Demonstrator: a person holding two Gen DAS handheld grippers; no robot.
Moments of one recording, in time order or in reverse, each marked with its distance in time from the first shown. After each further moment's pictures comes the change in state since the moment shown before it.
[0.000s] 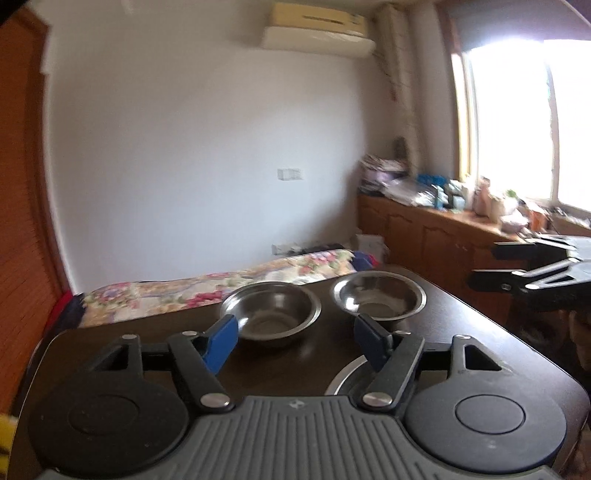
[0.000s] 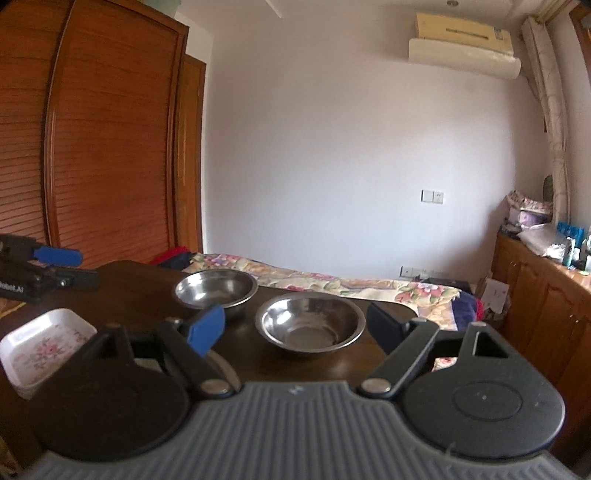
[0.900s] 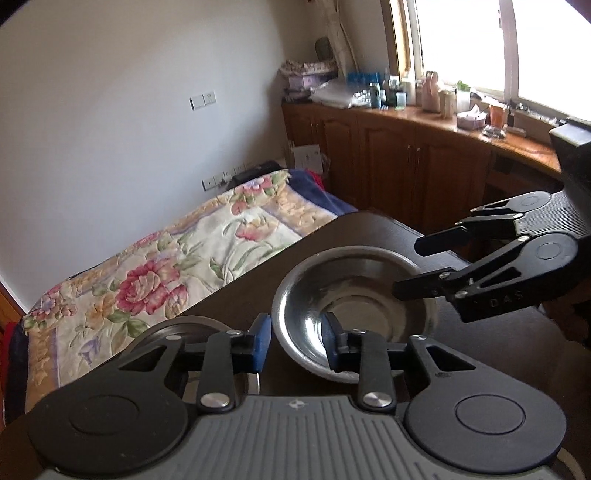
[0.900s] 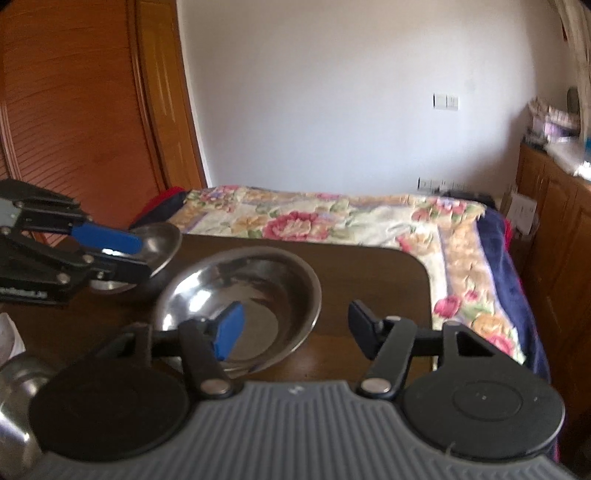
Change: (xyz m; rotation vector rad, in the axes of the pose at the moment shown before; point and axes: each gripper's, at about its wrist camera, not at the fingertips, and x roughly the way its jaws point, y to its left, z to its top) left arm 0.193 -0.038 0.053 0.224 0.309 -0.171; right arm 0.130 -0.072 -0.007 0.128 0.304 0.082
